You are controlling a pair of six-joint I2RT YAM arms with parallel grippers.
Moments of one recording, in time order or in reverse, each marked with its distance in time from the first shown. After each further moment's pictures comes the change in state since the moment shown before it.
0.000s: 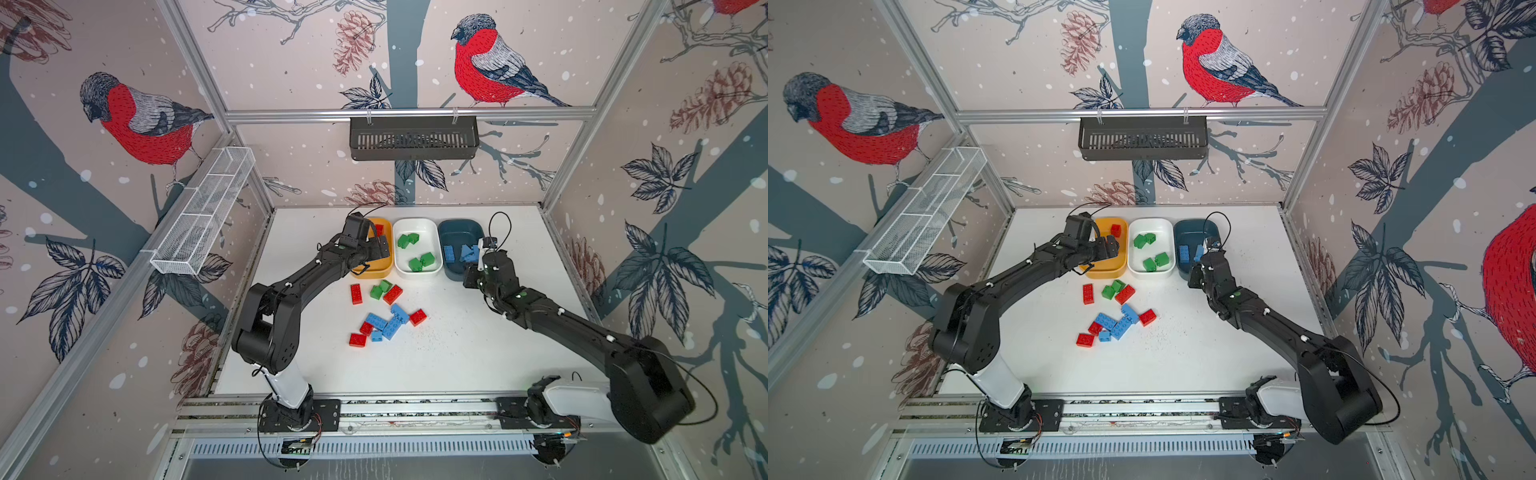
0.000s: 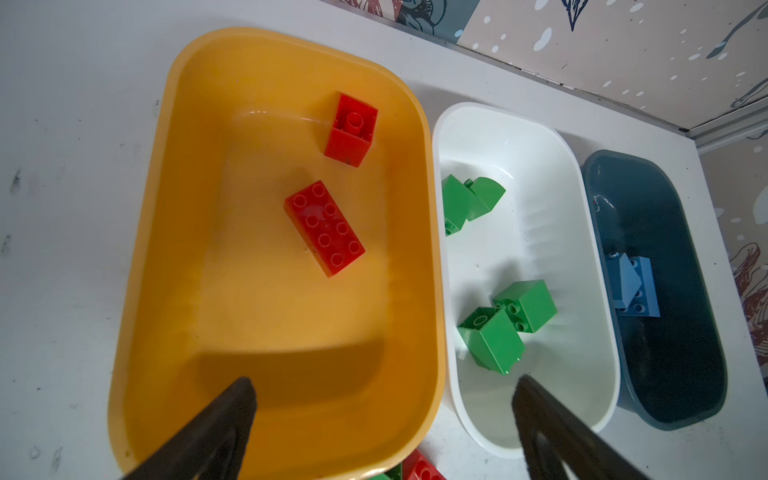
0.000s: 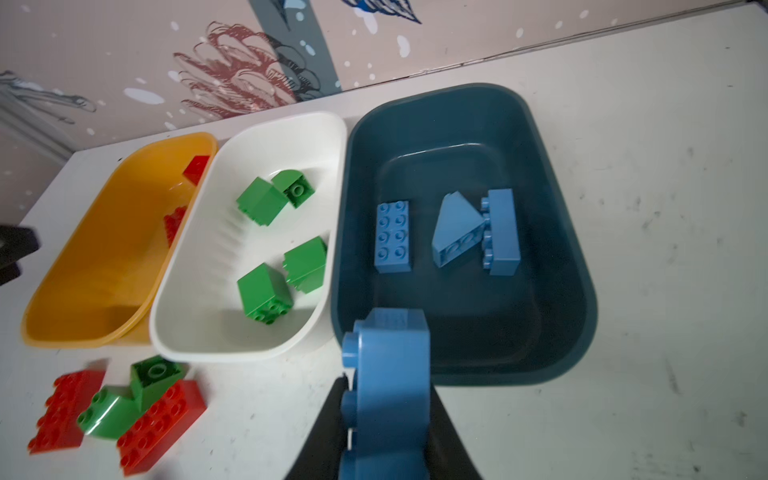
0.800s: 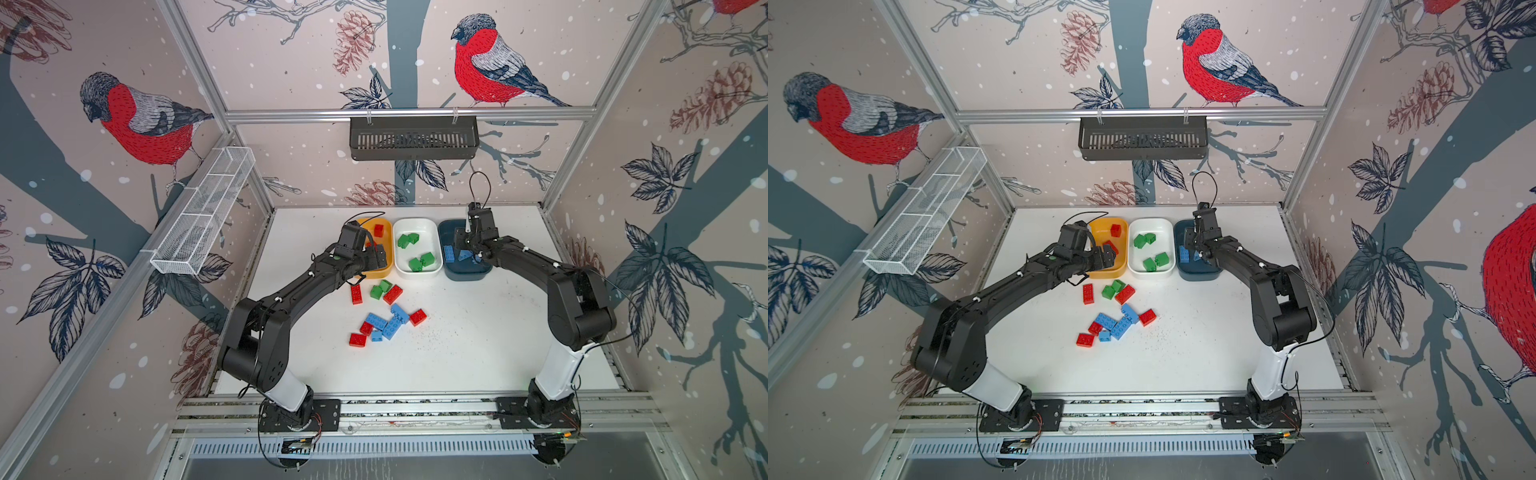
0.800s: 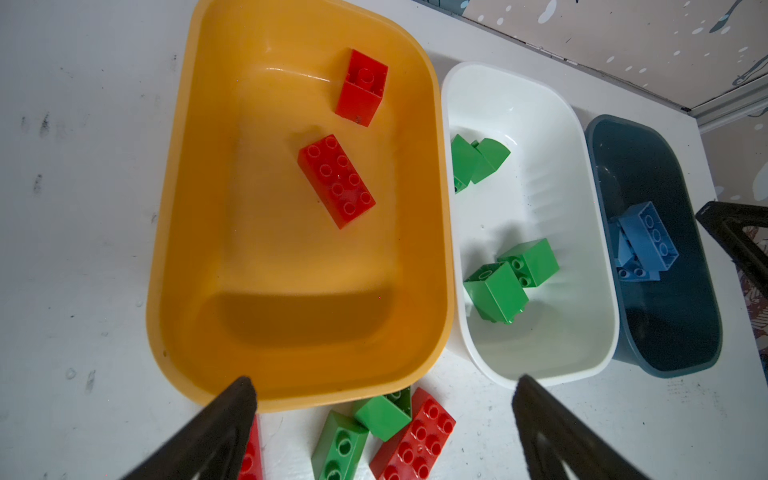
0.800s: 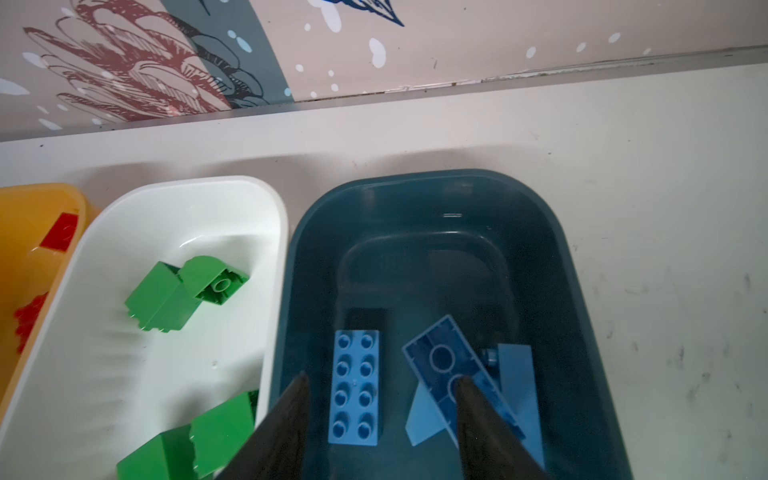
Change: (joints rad) left arm -0.021 -0.112 -0.121 -0.017 -0.005 -0.007; right arm -0.093 0.500 0.546 -0.169 -0.075 -0.113
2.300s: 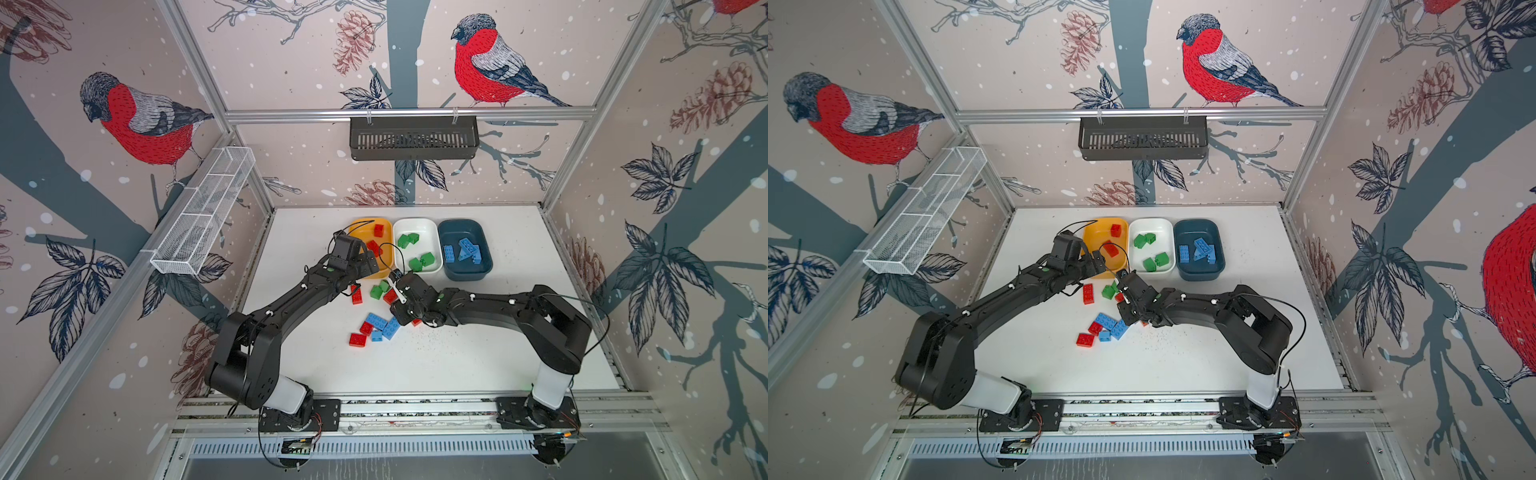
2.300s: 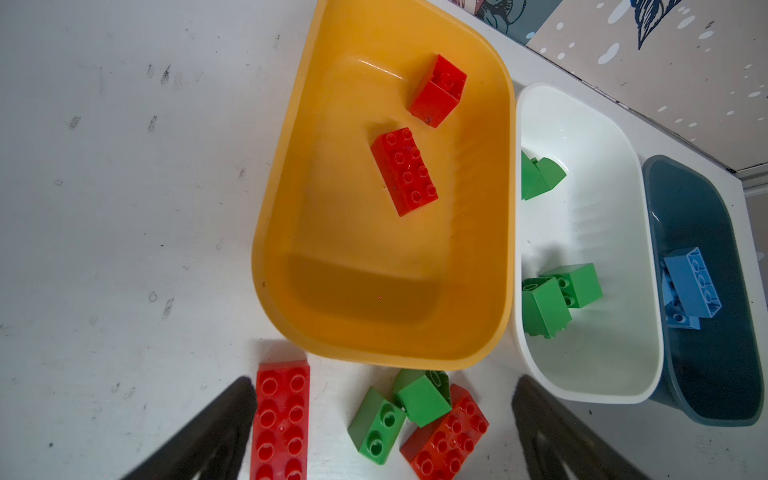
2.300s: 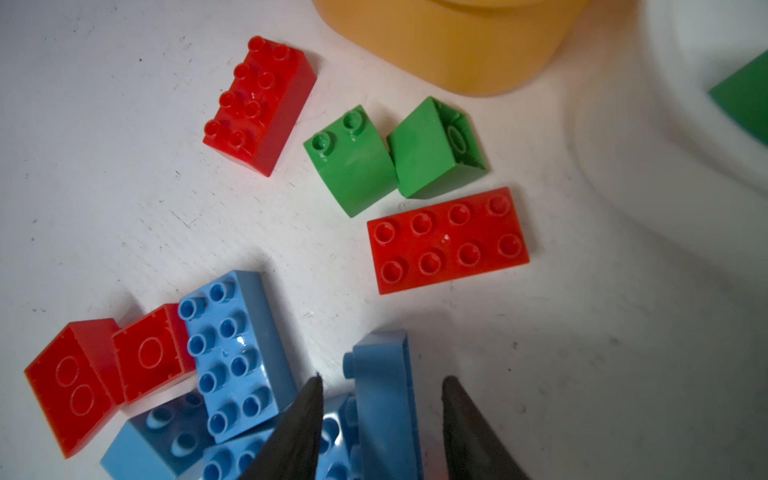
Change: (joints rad) left arm 0.016 -0.100 -0.134 0.029 -0.108 -0.127; right arm 0.615 0.007 -0.203 -0.011 -0.069 0.035
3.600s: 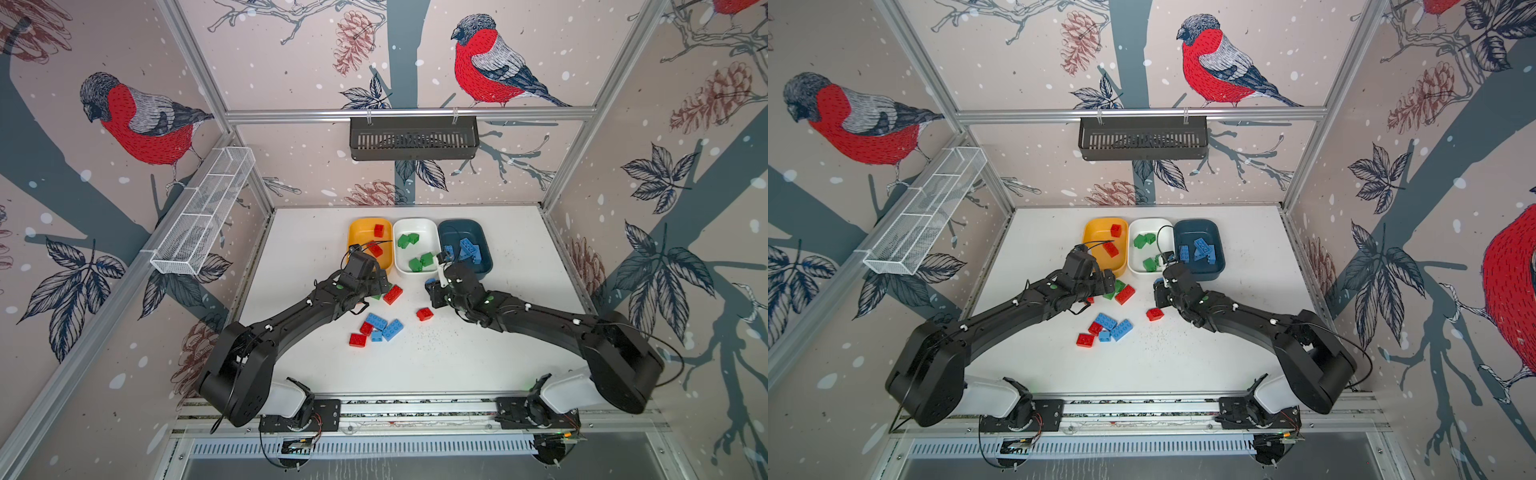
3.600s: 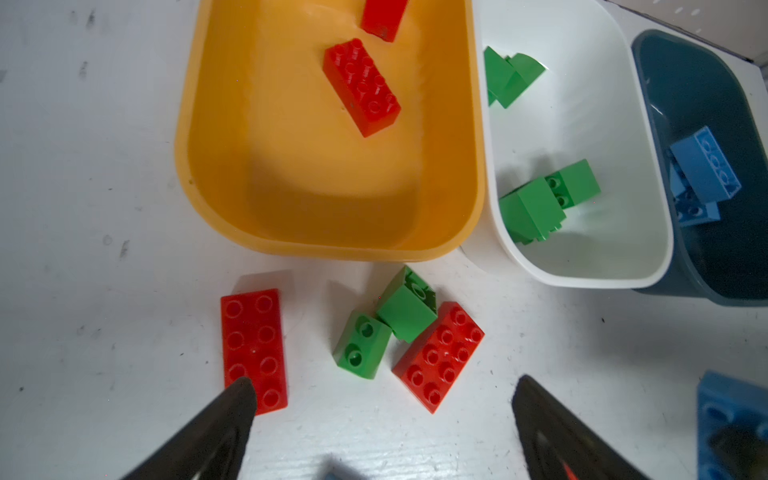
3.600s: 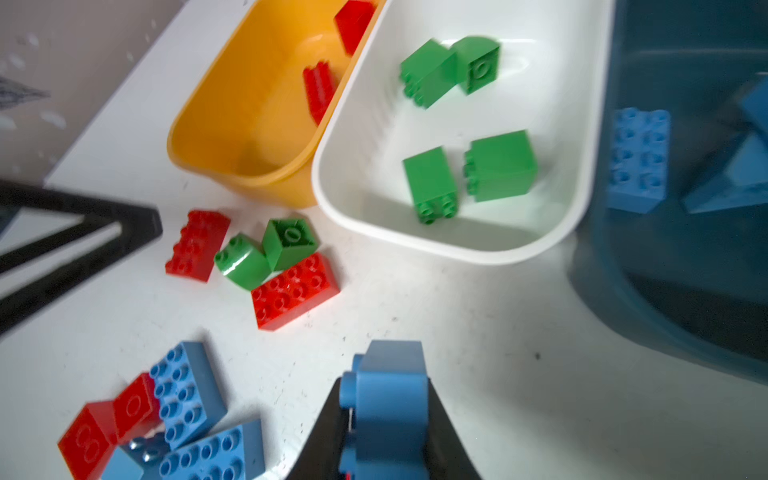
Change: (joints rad) left arm -0.175 -0.076 -0.113 0.012 -0.039 0.063; right arm -0.260 -0.407 -0.326 0.203 0.031 0.081
